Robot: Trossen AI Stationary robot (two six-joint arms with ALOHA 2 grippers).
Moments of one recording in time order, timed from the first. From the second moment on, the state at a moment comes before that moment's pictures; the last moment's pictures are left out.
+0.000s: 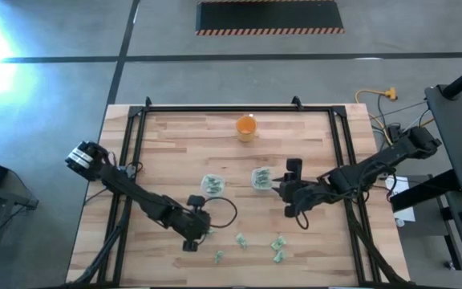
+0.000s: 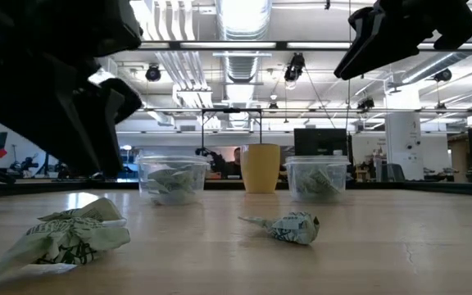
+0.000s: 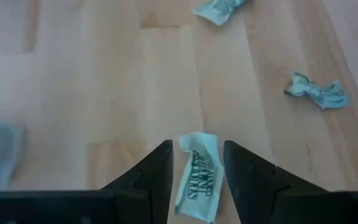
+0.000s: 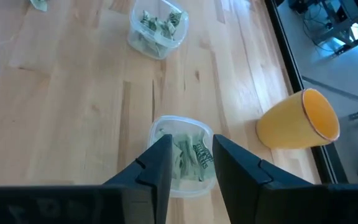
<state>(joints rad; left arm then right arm) -0.54 1.61 0.85 -0.17 -0.24 -0.39 0.43 1.27 0.85 -0.47 0.63 0.08</state>
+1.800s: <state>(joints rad) -0.54 1.70 0.85 -0.16 -0.19 -0.44 0.43 1.27 0.85 -0.47 0.63 0.08</state>
